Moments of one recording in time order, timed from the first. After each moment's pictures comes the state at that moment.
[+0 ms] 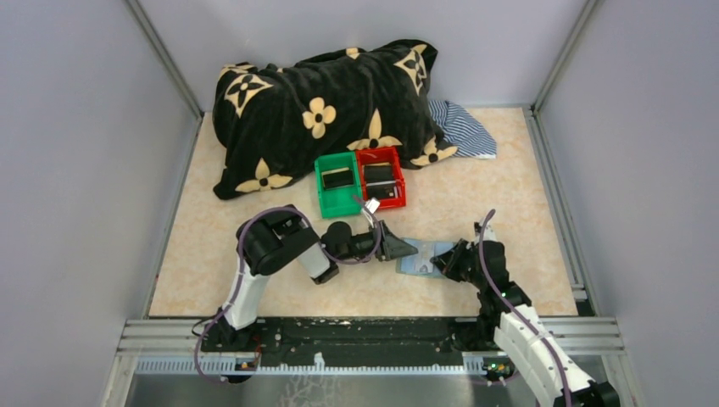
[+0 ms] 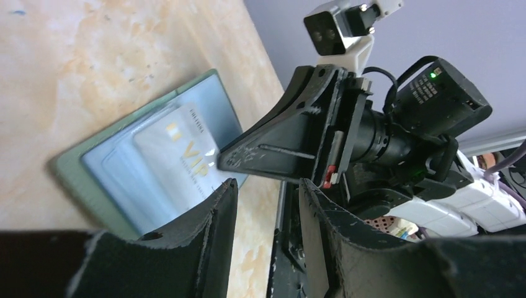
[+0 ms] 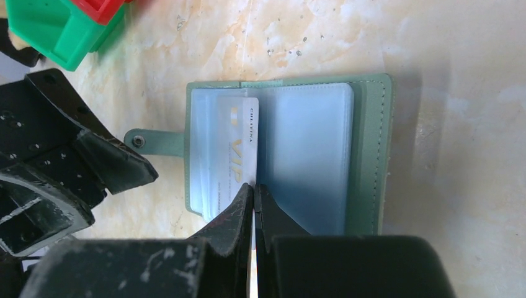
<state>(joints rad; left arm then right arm) -0.93 2.12 0.64 1.49 0.40 -1.10 0.26 0.50 0.04 -0.11 -0.22 0.75</state>
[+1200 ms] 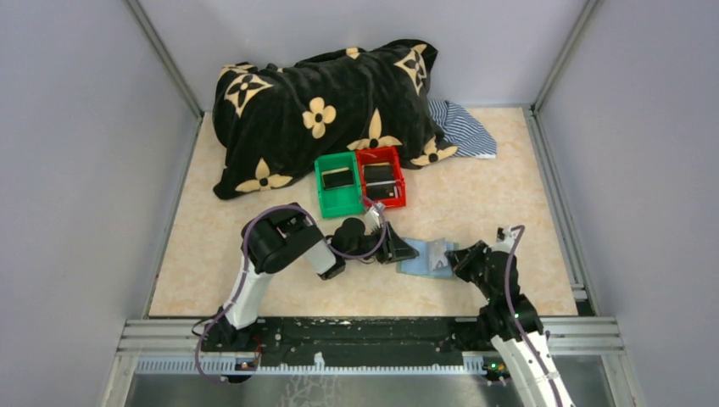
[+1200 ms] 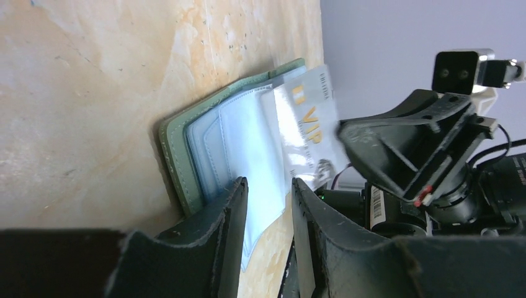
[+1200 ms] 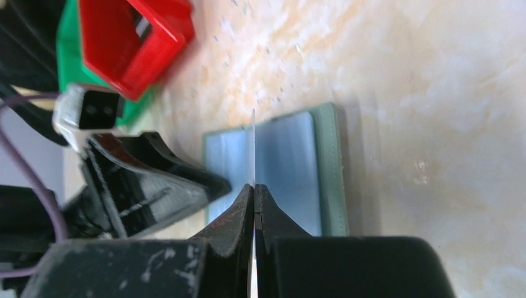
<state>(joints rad) -0.93 2.17 0.74 1.21 0.35 -1.21 0.26 0.08 0.07 -0.46 -0.04 0.86</state>
